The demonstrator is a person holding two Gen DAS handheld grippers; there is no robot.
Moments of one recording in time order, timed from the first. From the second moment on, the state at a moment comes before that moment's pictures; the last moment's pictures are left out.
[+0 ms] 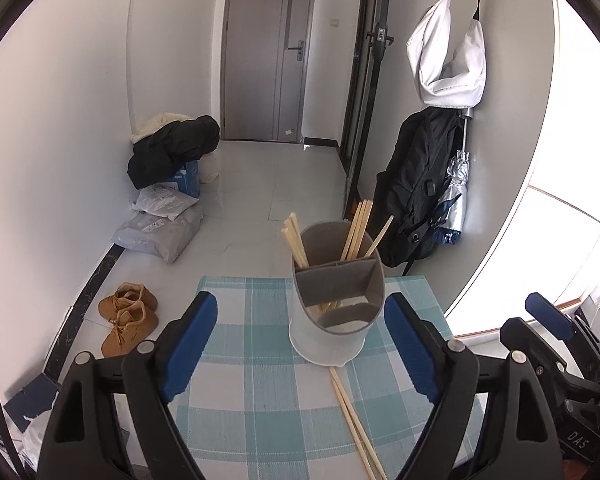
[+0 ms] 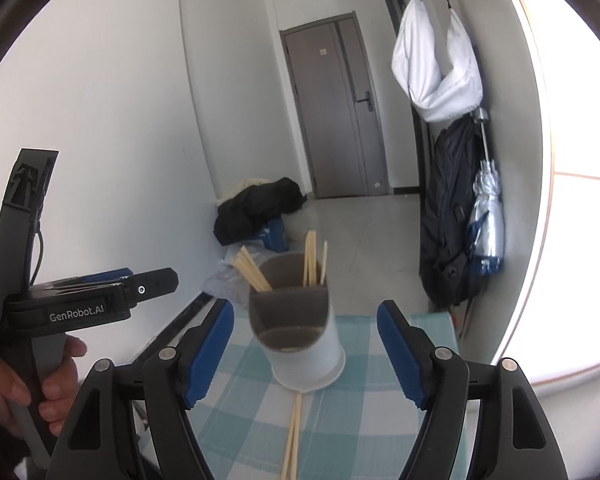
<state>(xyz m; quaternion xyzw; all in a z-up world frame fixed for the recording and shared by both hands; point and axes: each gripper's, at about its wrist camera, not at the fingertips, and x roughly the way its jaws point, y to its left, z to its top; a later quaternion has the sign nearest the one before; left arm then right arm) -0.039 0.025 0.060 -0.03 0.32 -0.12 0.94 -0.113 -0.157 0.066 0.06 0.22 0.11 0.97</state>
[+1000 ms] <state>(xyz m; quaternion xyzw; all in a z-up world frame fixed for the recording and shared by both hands) -0.004 0.070 -0.050 -0.10 0.40 -0.03 0.91 -0.054 -0.134 -0.072 0.00 0.44 0.10 0.89</state>
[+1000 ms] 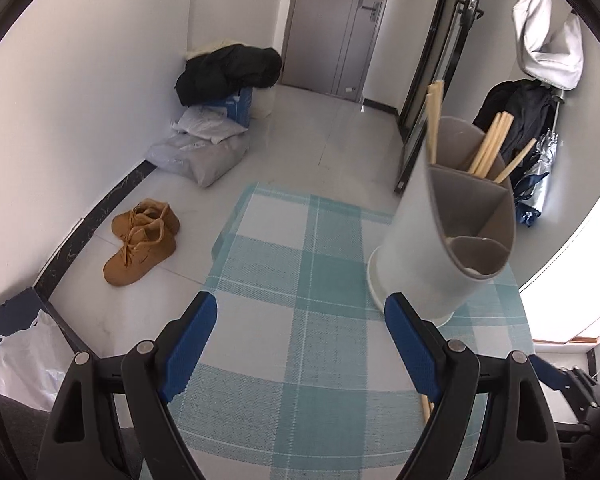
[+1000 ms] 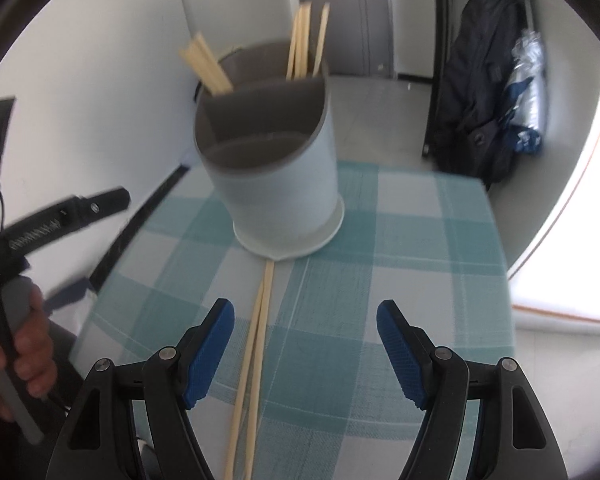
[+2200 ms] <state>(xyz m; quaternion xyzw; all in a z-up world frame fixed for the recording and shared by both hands) 0.018 0.093 -0.070 -0.15 0.45 -0.02 0.88 -0.028 -0.066 -0.122 -0.14 0.56 0.16 0.80</state>
